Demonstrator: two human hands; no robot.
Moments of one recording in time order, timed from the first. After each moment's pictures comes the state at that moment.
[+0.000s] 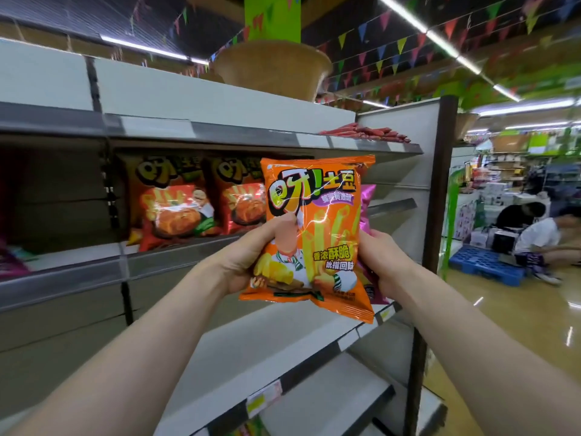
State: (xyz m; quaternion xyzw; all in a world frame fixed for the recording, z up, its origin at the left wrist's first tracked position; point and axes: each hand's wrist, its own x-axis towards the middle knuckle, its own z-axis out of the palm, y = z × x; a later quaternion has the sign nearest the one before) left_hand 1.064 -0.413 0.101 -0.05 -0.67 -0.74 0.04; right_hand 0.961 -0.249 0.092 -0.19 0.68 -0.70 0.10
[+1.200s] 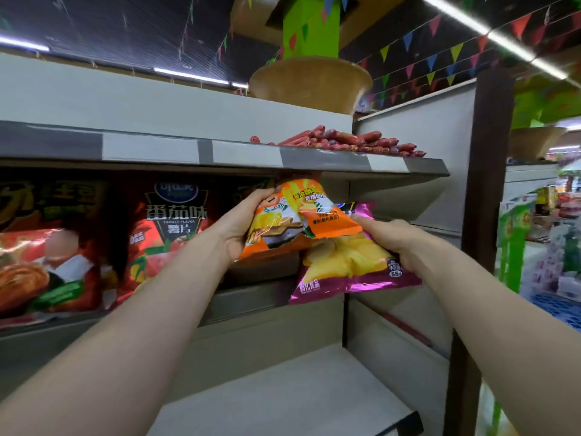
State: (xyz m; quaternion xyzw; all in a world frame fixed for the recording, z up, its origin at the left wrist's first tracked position) left_hand 0.685 -0.403 0.171 0.13 -0.61 -0.74 0.26; right_hand 0.534 -0.239 0.158 -0.23 0.77 -0.58 0.09
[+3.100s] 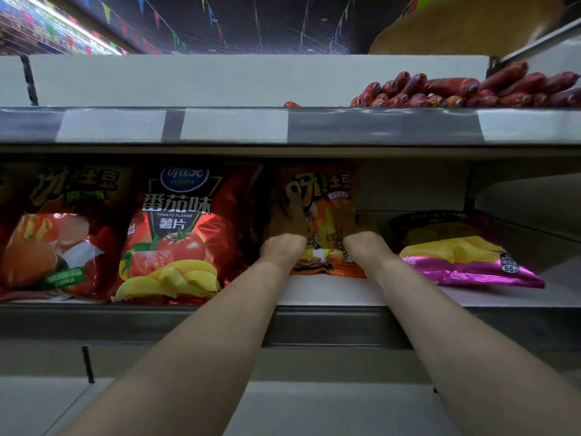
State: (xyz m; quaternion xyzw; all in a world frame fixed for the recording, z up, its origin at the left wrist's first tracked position) left_hand 0.583 -0.466 0.118 0.47 -0.64 -0.36 0.49; right_hand 0.494 -0.381 0.135 -0.45 0.76 -0.42 0.19
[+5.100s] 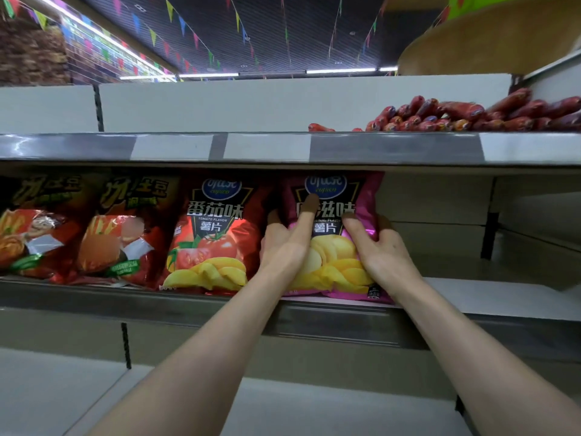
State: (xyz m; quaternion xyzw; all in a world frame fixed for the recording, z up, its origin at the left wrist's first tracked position) left_hand 0.626 -0.413 0.132 0.47 -0.59 -0.38 0.54; right_hand 0.497 -0.360 0.125 -0.50 0.64 -0.57 0.13
